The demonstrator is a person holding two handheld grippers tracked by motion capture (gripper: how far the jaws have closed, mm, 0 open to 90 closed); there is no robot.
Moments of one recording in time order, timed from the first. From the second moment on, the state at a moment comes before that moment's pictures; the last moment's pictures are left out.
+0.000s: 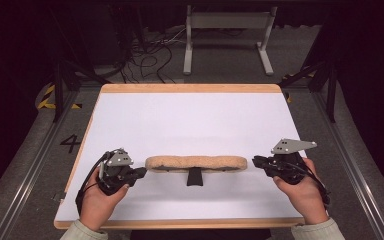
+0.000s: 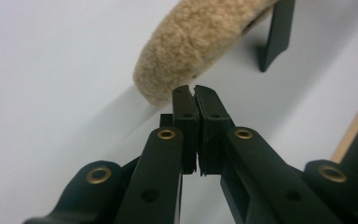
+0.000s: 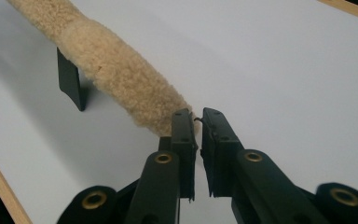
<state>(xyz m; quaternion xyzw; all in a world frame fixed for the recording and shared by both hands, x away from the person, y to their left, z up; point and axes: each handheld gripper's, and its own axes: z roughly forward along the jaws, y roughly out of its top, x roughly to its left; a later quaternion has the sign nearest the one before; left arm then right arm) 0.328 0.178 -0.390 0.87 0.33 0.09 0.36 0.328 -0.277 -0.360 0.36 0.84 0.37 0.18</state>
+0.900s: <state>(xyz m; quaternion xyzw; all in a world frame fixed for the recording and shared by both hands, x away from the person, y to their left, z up) 0.345 0.158 -0.416 0.90 0.29 0.05 0.32 0.346 -0.277 -0.391 0.36 0.84 0.36 0.20</state>
